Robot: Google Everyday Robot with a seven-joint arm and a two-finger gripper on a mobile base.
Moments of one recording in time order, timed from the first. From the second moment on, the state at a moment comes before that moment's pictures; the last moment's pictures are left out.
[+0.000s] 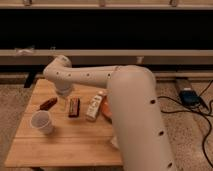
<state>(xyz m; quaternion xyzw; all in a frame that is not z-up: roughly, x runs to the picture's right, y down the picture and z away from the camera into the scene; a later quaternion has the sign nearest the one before) -0.225 0.055 0.841 0.00 -0.30 -0.94 0.13</state>
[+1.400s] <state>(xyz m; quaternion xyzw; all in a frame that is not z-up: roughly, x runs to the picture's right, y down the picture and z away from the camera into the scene) -0.357 0.092 0.910 0.05 -0.35 -0.93 -0.09</state>
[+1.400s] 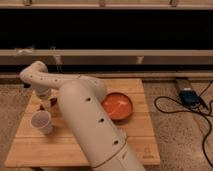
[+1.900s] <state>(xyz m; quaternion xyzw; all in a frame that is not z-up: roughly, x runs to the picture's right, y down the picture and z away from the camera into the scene) -0.359 0.102 0.925 0.04 -0.36 -0.93 -0.10</state>
